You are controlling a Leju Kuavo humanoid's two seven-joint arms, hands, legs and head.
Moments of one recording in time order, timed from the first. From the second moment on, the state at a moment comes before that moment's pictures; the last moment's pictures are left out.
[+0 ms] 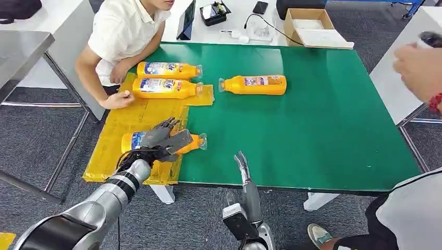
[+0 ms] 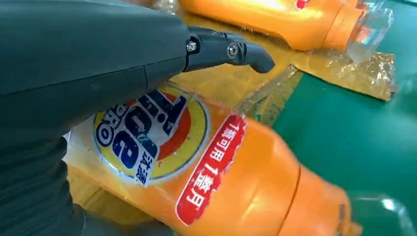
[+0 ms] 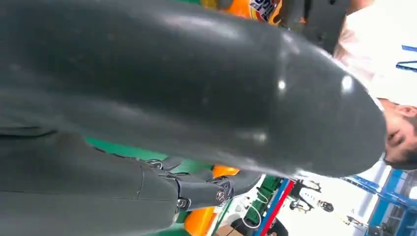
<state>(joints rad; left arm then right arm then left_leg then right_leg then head) -0.67 -0.12 -0.33 -0.43 -0.91 0.08 -0.04 -0.02 0.19 0.54 -1.13 0.46 -0.50 -0.64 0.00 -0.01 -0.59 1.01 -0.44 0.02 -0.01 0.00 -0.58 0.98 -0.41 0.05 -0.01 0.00</state>
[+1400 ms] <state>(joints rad) -0.05 -0.20 -0.30 -1.54 0.31 0.14 -0.48 0.04 0.21 0.44 -1.26 0.11 -0.66 -0.70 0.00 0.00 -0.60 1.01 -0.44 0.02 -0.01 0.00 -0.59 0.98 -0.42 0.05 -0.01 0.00</state>
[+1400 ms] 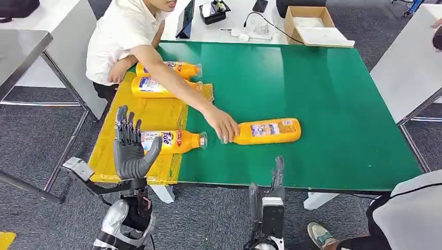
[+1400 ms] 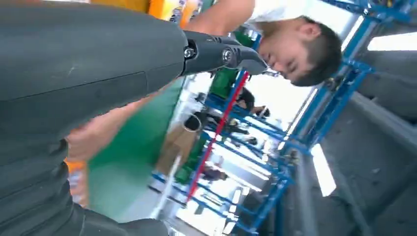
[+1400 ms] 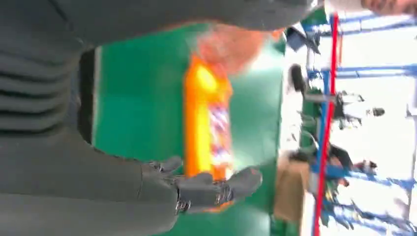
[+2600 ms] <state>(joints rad) -0.02 -0.21 -0.28 -1.56 0.41 0.04 -0.31 -0.51 0.07 0.31 -0.59 1.38 -0.57 -0.01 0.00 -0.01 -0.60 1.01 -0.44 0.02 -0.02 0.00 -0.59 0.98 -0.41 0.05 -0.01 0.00</state>
